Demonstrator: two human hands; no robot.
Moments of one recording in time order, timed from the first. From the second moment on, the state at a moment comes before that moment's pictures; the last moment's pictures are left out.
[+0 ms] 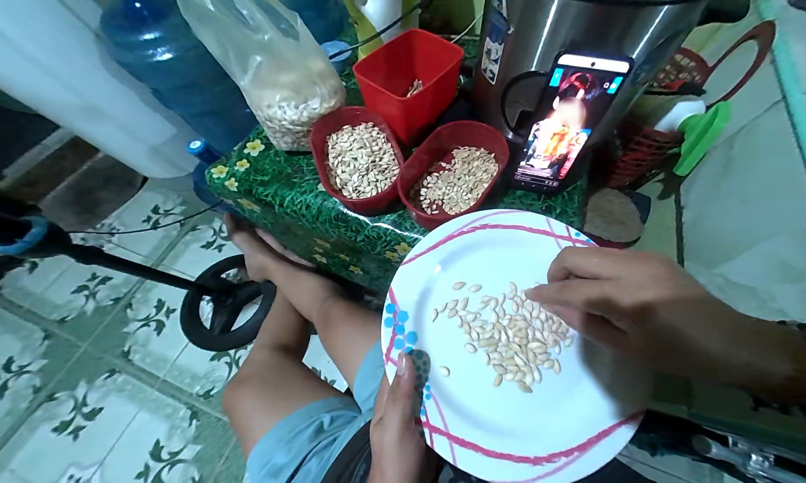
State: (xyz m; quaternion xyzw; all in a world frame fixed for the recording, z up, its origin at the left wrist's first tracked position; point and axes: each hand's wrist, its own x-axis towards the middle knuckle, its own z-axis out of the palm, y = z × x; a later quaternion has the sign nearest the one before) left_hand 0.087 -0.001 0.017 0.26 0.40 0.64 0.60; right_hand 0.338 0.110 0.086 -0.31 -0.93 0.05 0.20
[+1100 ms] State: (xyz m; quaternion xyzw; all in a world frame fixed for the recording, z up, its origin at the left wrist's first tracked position) left_hand 0.085 -0.002 0.015 0.26 0.40 0.65 0.59; right_hand 0.330 0.096 0.085 -0.18 -0.97 0.11 0.16
